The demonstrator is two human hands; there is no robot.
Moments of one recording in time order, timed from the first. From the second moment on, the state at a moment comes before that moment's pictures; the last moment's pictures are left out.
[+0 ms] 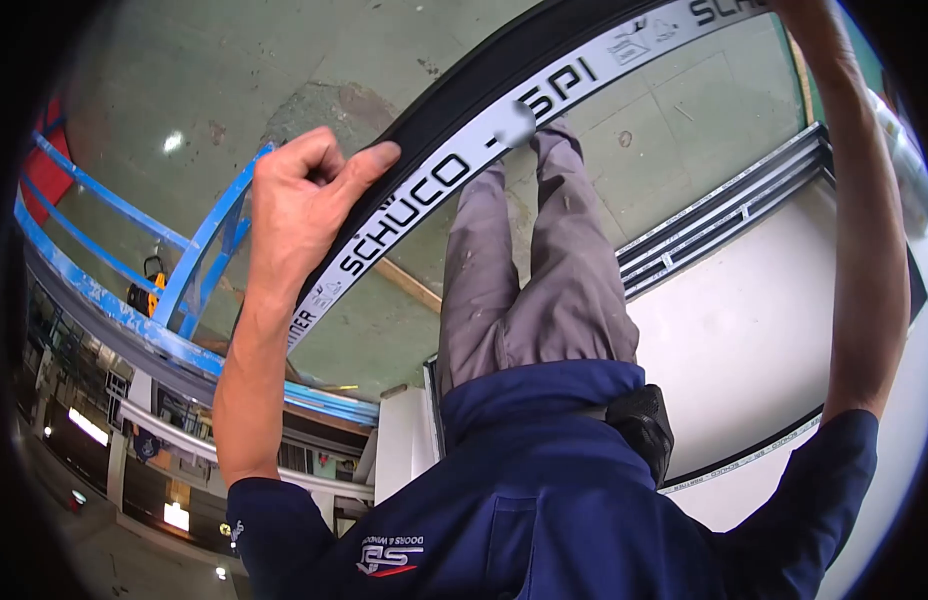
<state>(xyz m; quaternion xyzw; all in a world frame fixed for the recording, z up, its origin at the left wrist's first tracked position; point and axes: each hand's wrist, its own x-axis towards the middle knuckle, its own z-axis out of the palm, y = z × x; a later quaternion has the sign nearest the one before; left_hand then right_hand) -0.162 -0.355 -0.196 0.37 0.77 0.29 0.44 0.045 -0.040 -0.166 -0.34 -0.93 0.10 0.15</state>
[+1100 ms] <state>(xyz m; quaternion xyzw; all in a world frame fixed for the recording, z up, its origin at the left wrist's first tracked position) -0.110 -0.235 -0.191 0.31 0.71 0.30 0.56 0.059 -0.027 -0.154 -0.43 -0.88 0.18 0.11</state>
